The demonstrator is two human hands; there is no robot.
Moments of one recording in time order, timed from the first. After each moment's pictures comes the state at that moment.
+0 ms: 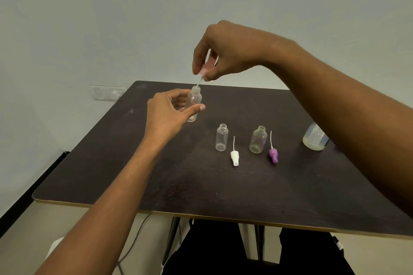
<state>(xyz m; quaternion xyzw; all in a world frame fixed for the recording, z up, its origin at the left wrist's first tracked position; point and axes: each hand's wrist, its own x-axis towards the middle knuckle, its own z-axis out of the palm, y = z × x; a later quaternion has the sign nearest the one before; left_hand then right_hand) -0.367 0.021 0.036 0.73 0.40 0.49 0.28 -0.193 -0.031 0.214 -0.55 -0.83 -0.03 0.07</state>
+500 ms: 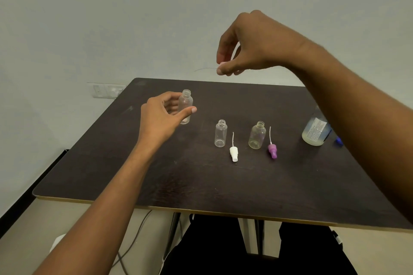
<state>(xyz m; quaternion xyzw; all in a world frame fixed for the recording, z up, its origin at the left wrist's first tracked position) -0.381 0.021 0.020 0.72 0.41 0.48 0.29 -0.166 -0.066 0.209 -0.64 -0.75 -0.01 0.16</state>
